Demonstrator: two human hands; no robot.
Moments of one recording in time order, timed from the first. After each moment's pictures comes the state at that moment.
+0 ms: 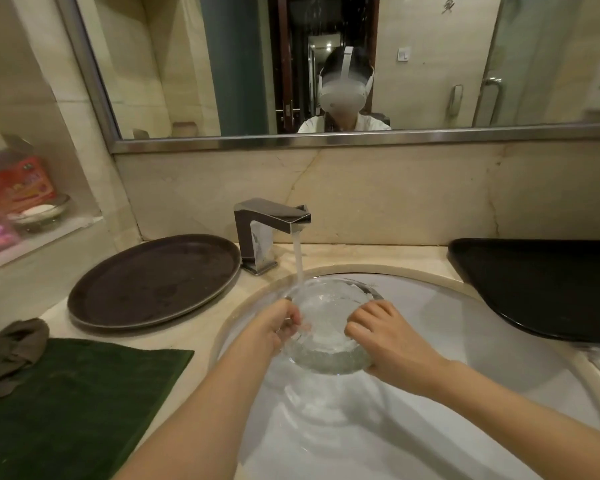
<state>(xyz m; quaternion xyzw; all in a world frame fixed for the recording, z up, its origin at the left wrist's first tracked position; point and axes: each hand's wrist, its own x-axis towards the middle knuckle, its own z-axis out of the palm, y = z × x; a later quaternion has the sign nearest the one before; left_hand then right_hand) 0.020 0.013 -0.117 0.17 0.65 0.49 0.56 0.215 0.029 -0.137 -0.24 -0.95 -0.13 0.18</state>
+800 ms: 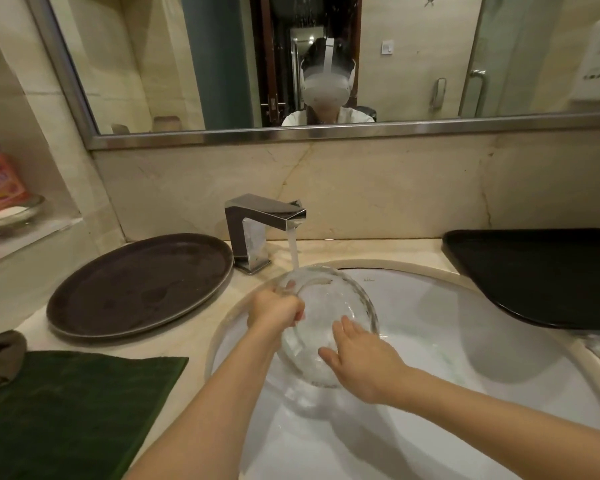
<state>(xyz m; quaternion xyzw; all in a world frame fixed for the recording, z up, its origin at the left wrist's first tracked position) 0.021 0.022 -0.118 0.31 0.70 0.50 0.40 0.172 0.004 -0.142 -0.49 -0.86 0.11 -0.01</state>
